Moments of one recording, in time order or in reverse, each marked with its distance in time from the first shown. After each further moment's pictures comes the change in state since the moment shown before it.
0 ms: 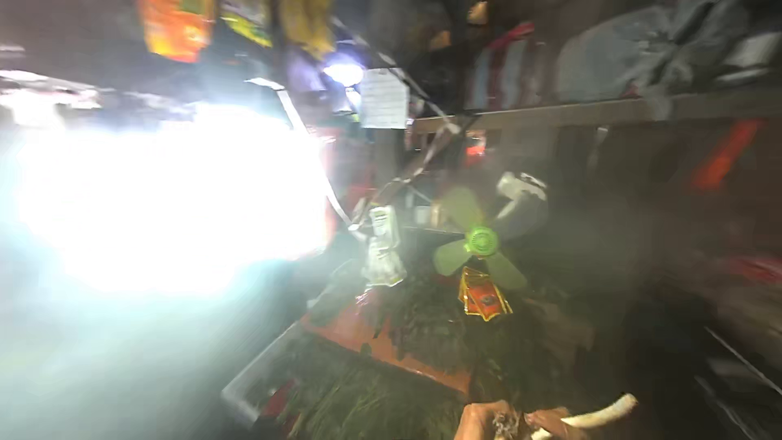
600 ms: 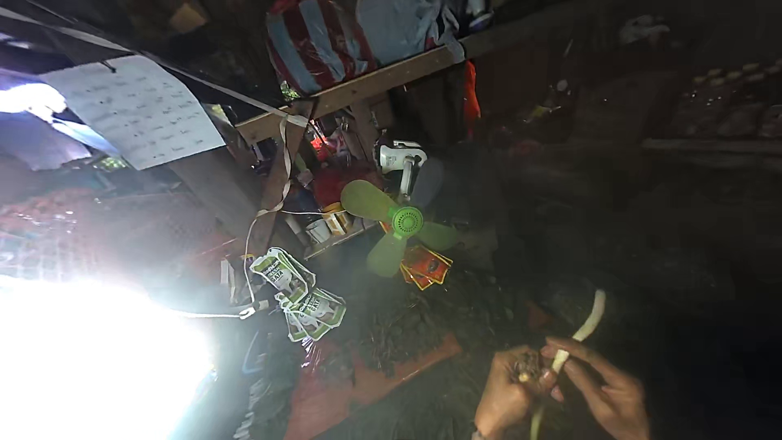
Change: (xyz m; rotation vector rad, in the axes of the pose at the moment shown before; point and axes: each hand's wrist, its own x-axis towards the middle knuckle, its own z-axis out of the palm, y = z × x) left_hand 0.047 -0.045 -0.057 -0.473 -0.671 -0.188; right_hand -0.016 -0.019 0.093 -0.501 0.575 0.190
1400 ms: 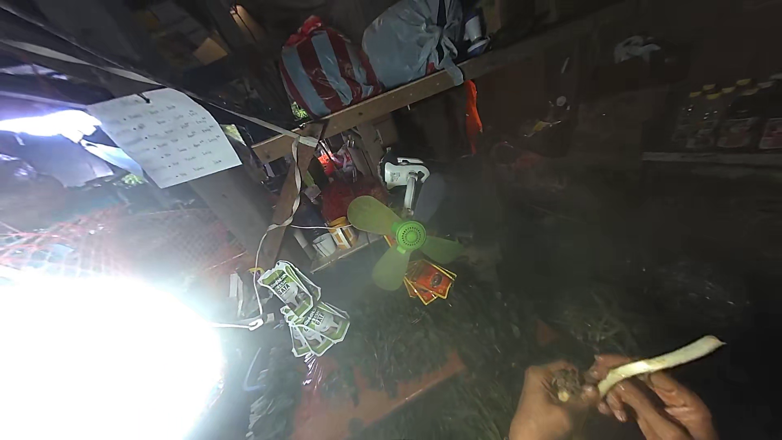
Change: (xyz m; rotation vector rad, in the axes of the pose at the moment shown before) left_hand 0.023 -0.008 0.037 0.139 -0.039 0.127; right_hand 0.003 -0.019 -0.044 0.299 0.033 0.204
